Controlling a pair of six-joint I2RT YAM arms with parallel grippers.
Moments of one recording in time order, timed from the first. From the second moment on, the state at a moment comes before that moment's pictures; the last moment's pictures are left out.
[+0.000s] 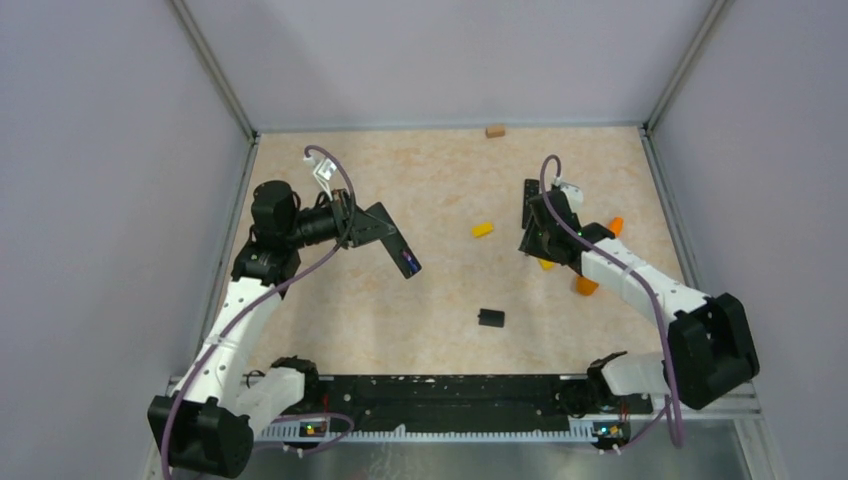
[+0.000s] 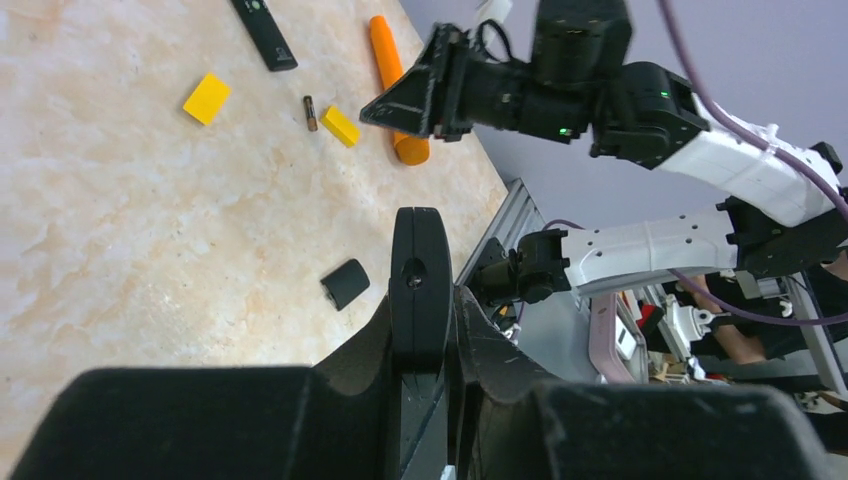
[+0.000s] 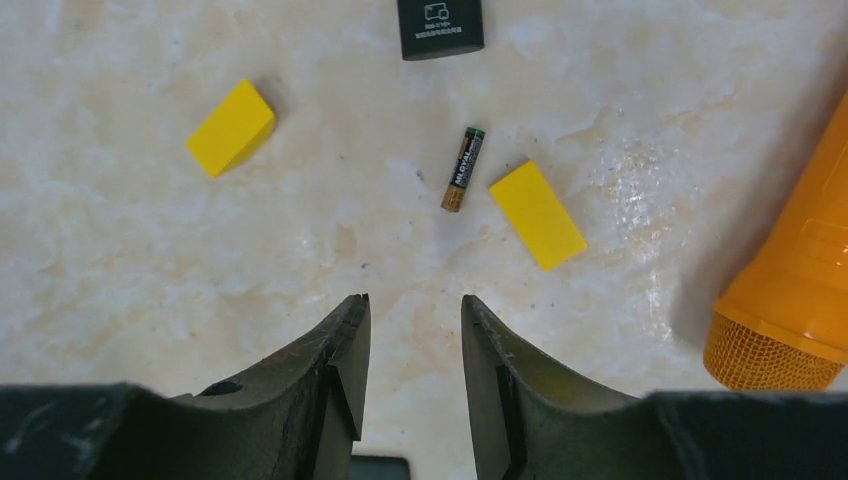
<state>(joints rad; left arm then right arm) -0.16 1.00 0.88 -0.14 0.96 -0.65 0.47 1.27 0.88 -0.45 0.28 0.68</state>
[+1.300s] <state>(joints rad) -0.16 0.98 0.87 -0.14 0.93 -0.63 0.43 1.76 1.05 -0.41 0.42 0.74</state>
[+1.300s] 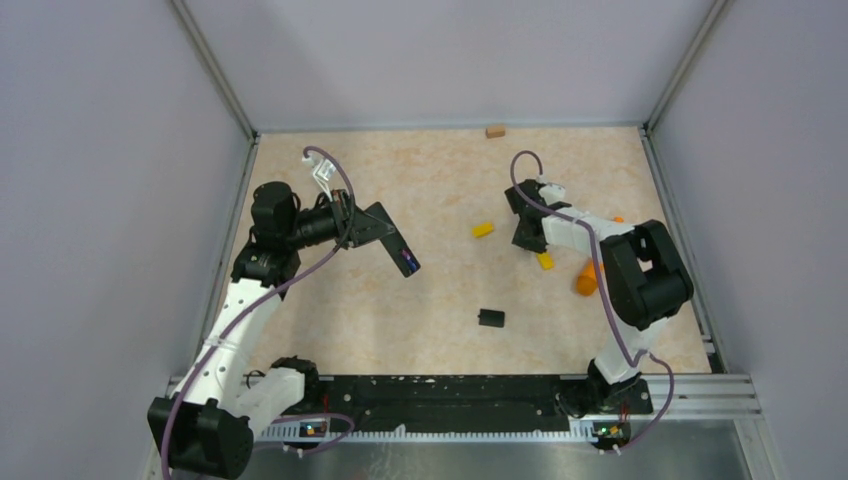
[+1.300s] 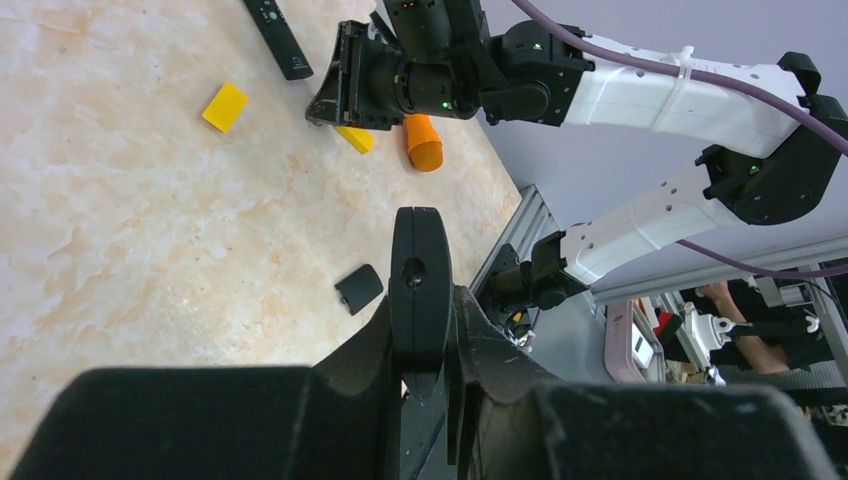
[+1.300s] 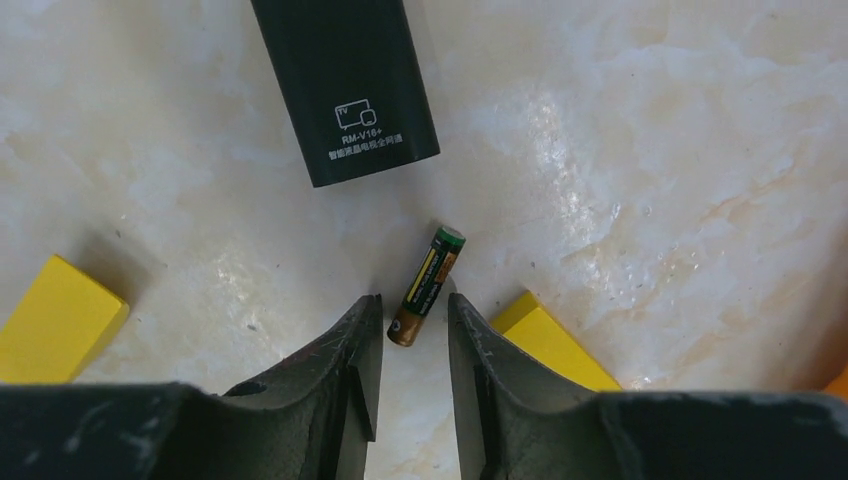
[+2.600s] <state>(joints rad) -0.16 0.97 0.86 -0.20 0.83 -0.65 0.76 1.69 0.98 -0.47 0.30 1.33</state>
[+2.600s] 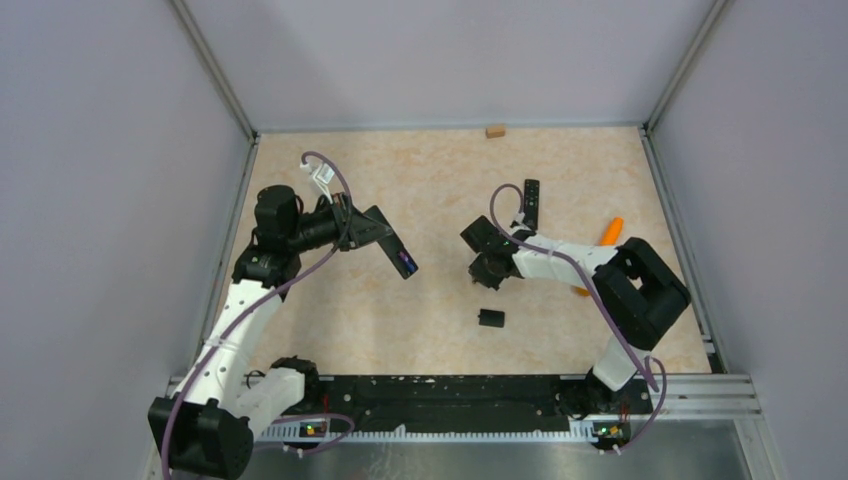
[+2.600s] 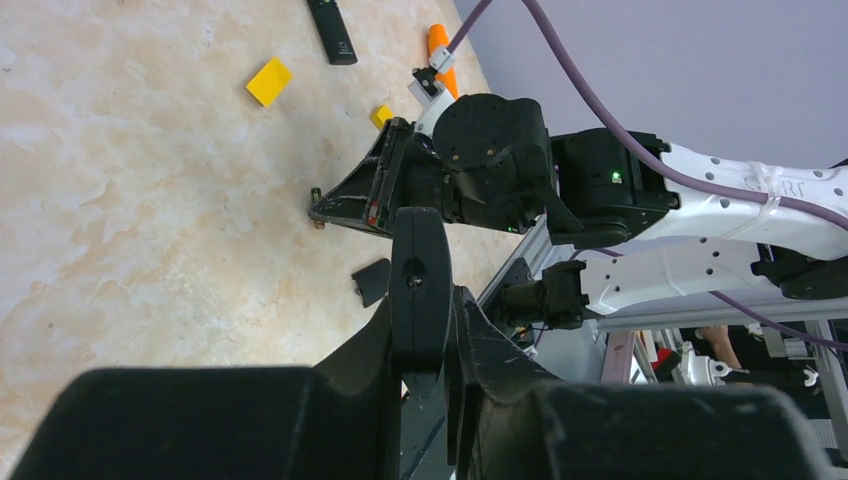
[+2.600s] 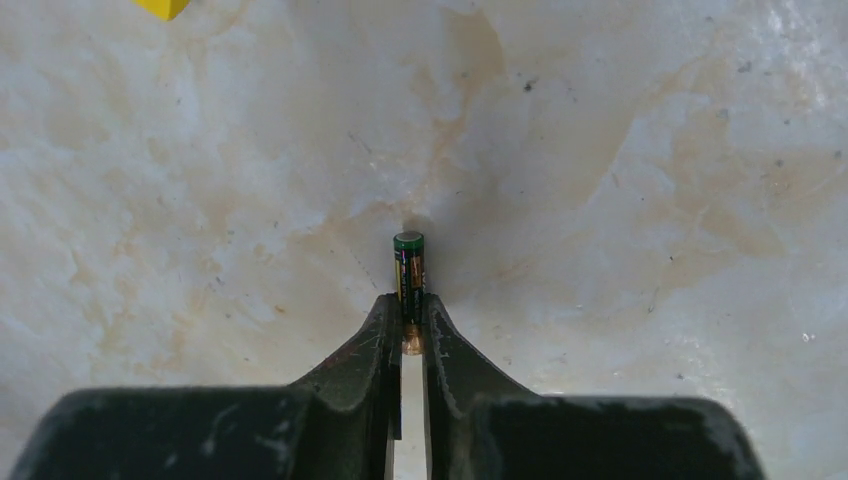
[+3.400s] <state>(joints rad) -0.14 1.00 0.87 -0.27 0.74 -0.64 0.76 1.29 0.86 -0.18 0.22 0.11</state>
